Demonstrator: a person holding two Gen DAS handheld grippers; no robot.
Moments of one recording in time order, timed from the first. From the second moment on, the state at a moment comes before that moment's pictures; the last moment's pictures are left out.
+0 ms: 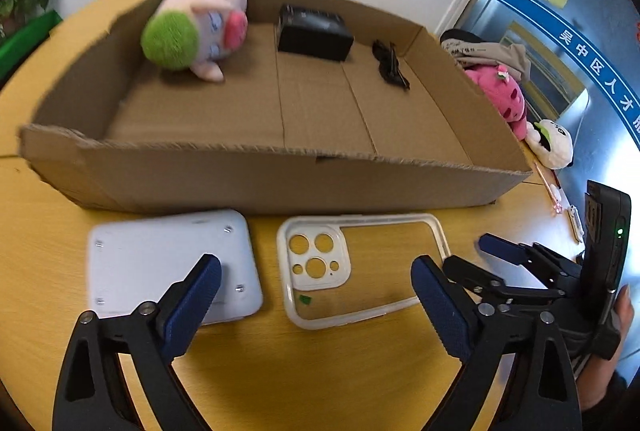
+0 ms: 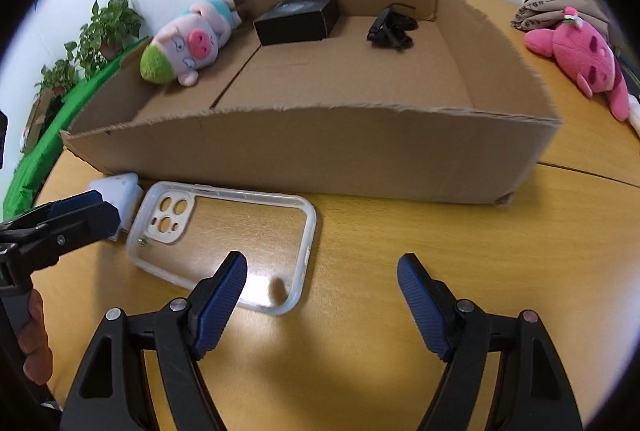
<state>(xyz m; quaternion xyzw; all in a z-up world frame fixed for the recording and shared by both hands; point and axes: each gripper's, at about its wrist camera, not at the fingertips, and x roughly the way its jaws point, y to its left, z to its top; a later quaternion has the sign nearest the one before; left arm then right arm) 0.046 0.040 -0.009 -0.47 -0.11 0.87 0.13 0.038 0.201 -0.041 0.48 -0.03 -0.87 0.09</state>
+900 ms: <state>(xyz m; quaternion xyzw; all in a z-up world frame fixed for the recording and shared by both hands) 0.041 0.070 -0.031 -0.52 -0.09 0.84 0.13 0.051 0.225 -0.040 0.47 -0.02 -0.88 0.06</state>
